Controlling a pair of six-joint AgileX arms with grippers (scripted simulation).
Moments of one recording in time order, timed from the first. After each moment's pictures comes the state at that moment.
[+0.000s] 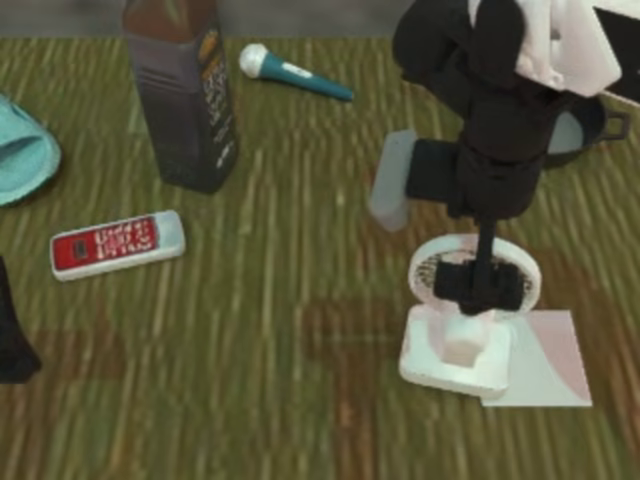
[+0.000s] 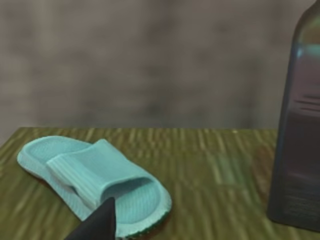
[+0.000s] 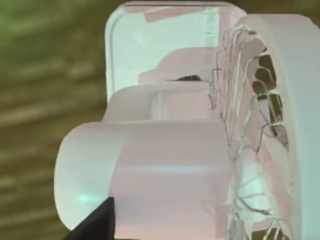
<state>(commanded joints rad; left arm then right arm) 0.00 0.00 0.00 0.00 0.00 0.00 0.59 1.96 1.67 -1.30 0.03 -0.73</state>
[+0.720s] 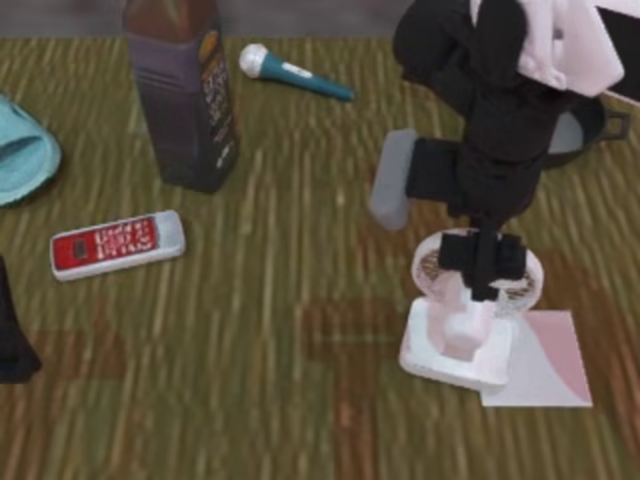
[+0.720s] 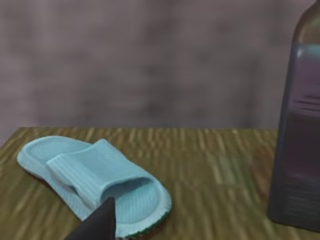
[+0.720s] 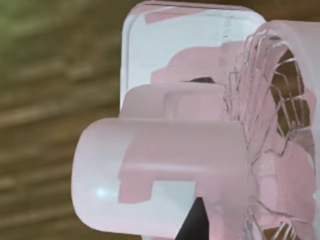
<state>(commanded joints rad) 0.00 0.00 0.00 0.00 0.00 0.00 0.59 1.96 1.67 -1.30 0.03 -0.73</state>
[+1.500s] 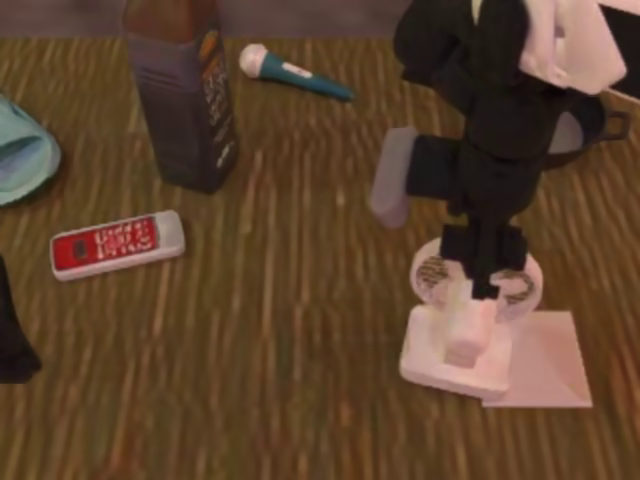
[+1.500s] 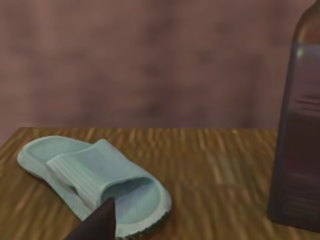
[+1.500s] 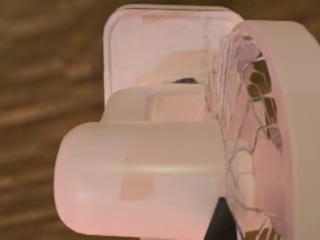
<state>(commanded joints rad) 0.00 0.00 0.00 0.00 0.00 0.00 0.59 1.95 1.67 -1.30 0.03 -0.73</state>
